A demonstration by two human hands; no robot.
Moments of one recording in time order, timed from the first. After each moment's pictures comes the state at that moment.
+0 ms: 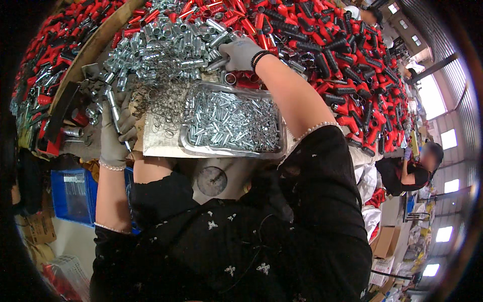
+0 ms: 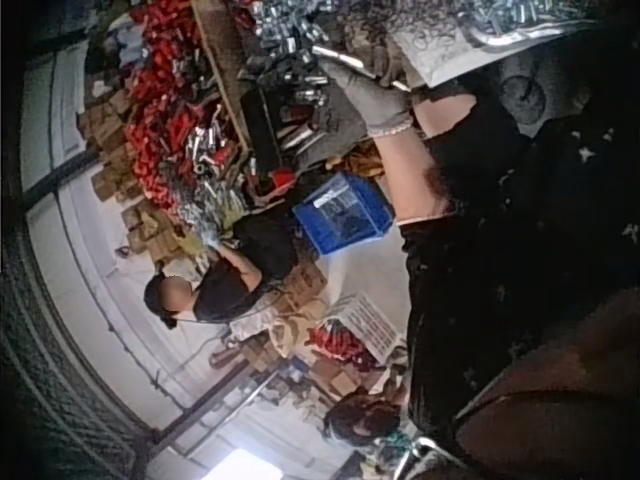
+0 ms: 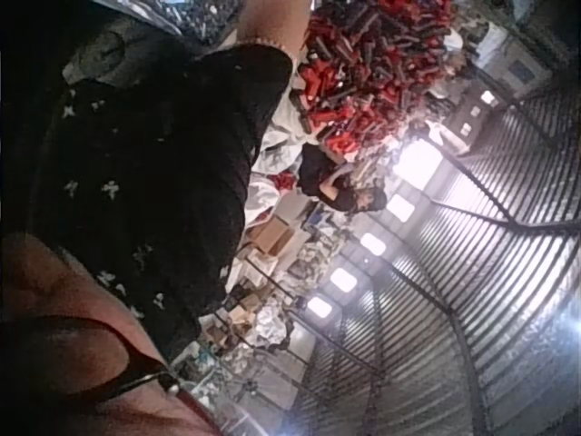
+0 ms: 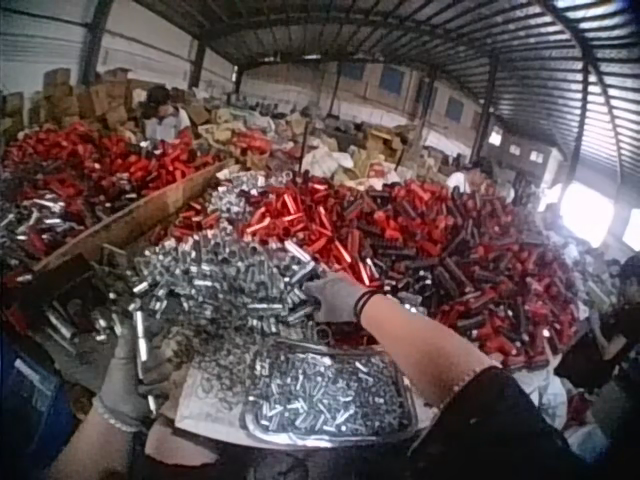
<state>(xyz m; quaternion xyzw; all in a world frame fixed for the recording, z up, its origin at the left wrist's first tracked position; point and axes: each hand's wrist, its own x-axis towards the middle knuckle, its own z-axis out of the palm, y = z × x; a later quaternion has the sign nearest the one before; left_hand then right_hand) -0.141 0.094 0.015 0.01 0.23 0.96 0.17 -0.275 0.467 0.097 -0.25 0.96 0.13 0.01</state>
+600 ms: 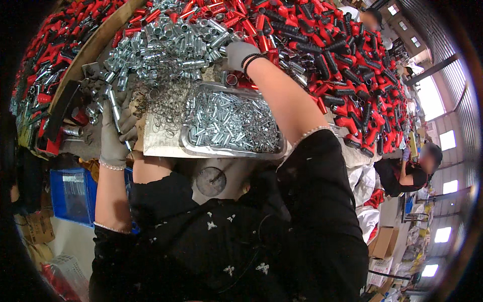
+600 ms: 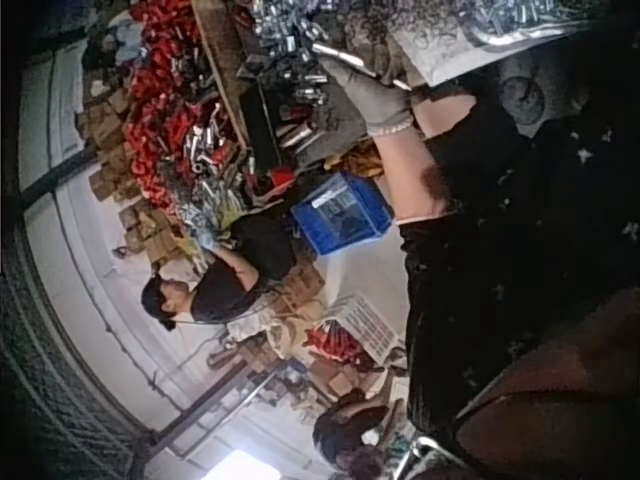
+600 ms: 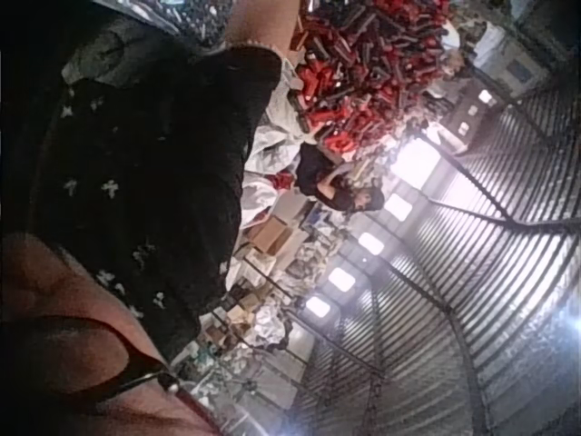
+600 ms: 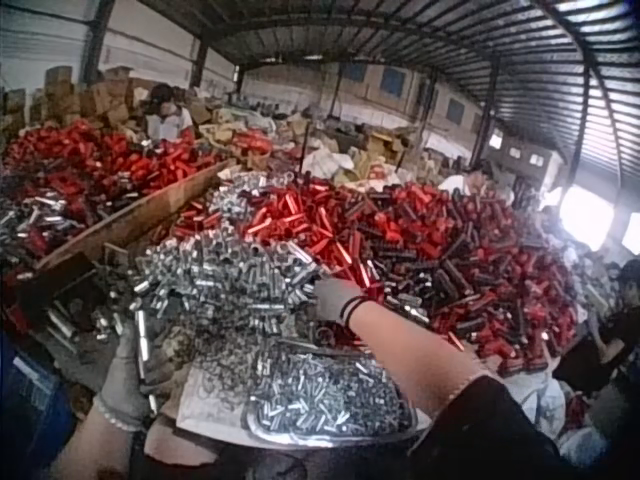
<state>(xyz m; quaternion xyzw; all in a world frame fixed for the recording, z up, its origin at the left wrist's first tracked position) -0.140 0.099 0.024 -0.01 0.26 0.95 0.17 -0.303 0.473 0.068 -0.16 0.98 0.10 0.02</state>
